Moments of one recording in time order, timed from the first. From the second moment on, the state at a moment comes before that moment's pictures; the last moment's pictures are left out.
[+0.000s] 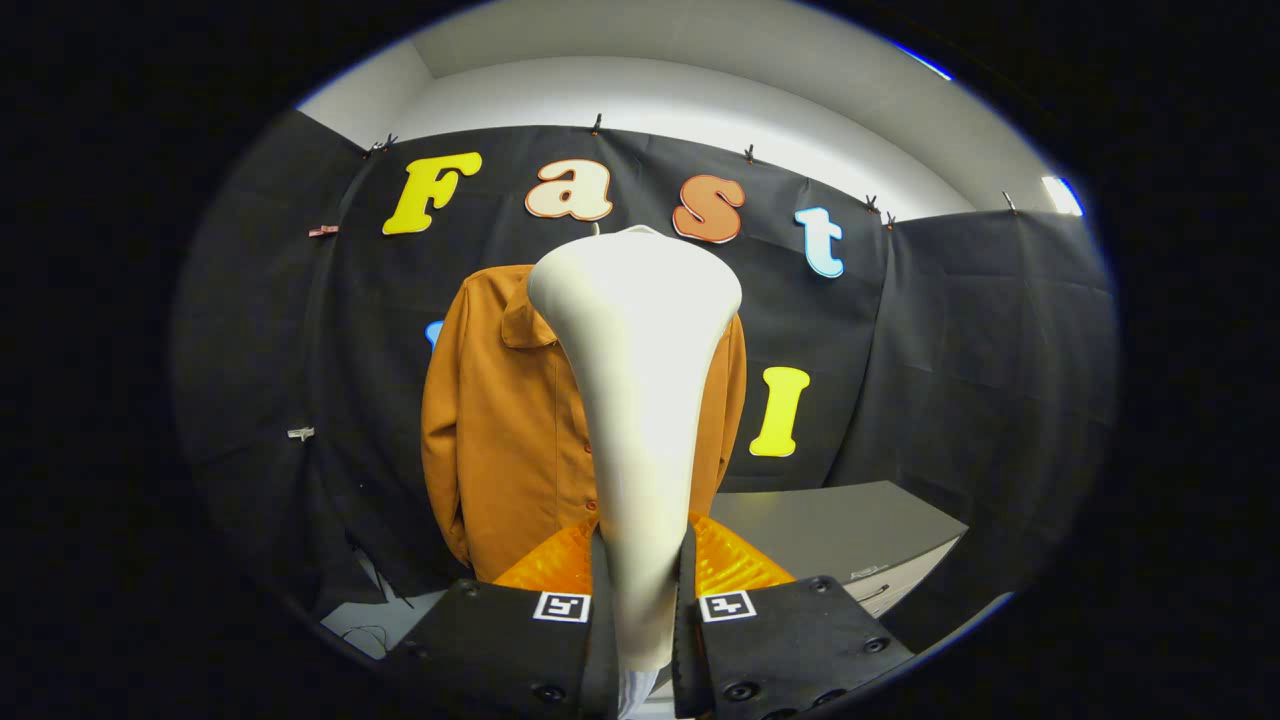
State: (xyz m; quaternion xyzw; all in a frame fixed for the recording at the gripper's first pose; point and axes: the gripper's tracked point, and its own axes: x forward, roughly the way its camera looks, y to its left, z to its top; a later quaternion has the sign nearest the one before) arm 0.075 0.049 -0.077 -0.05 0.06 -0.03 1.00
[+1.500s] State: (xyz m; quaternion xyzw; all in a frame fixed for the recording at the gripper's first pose) arm 0.082 0.029 -0.080 -0.04 0.07 -0.06 1.00
